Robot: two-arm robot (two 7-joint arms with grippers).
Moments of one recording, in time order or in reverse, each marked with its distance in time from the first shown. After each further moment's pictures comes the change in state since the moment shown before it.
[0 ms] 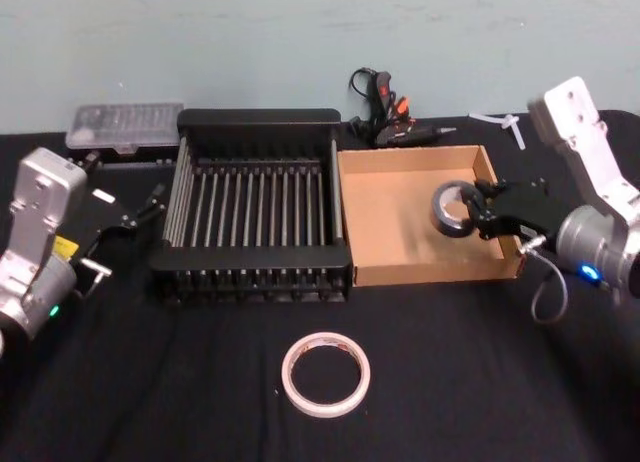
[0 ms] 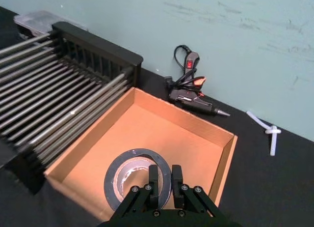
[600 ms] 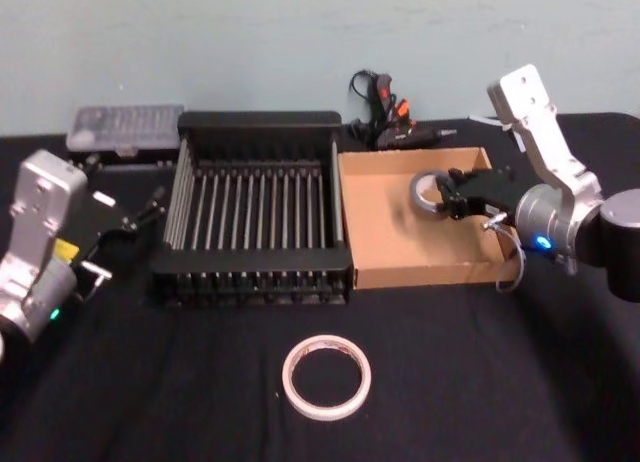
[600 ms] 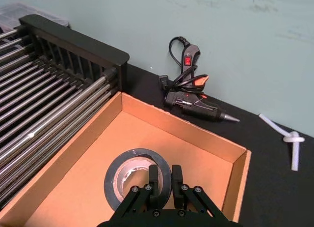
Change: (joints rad) left arm 0.000 0.000 0.000 0.000 0.000 0.000 0.000; right arm 0.203 -0.117 -0.055 0.315 -0.056 -0.057 0.033
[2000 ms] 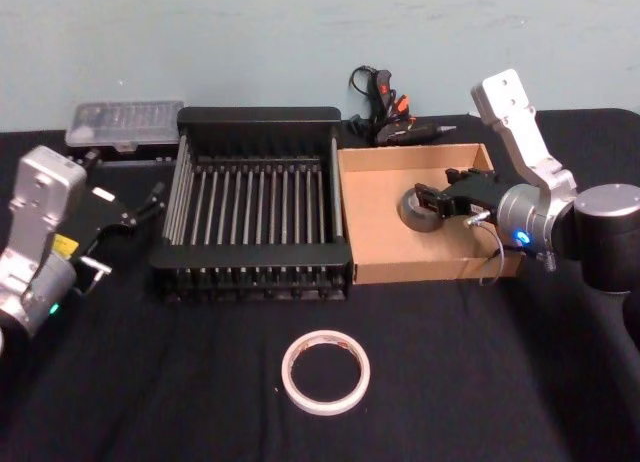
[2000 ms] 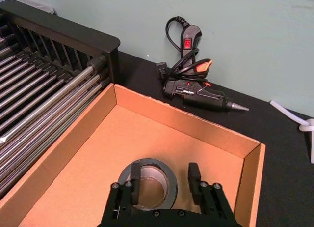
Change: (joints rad) left arm 0.000 0.000 0.000 0.000 0.000 0.000 0.000; right arm 0.072 -0.067 -0.006 0.164 -0.013 -0.012 -0.005
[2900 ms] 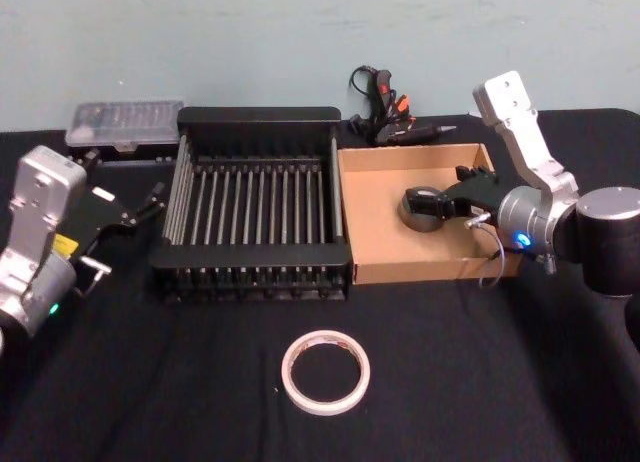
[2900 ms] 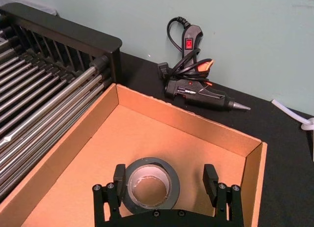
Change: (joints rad) left arm 0.000 0.000 0.000 0.000 0.000 0.000 0.000; right arm -0.013 0.001 0.007 -0.013 0.007 -0.002 0.003
